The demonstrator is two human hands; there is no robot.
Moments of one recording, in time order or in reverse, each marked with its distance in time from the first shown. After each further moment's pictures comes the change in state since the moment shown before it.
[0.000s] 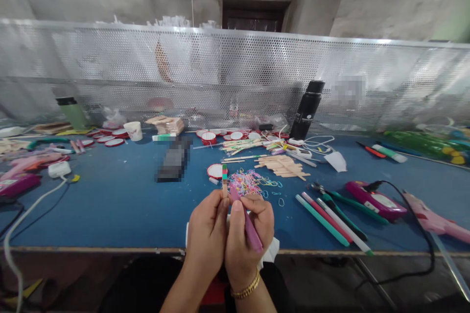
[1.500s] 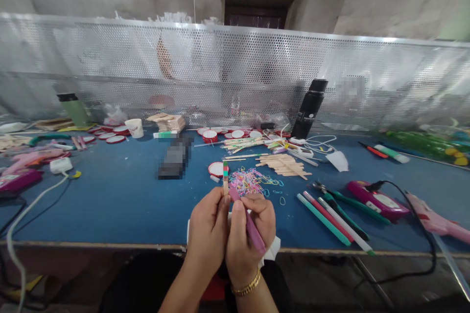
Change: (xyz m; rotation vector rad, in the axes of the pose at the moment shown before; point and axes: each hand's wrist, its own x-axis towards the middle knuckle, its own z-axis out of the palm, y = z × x) left_hand 0.000 -0.001 0.001 0.030 0.003 0.012; right_hand 0.001 -0.001 -0.002 0.004 -0.010 0.017
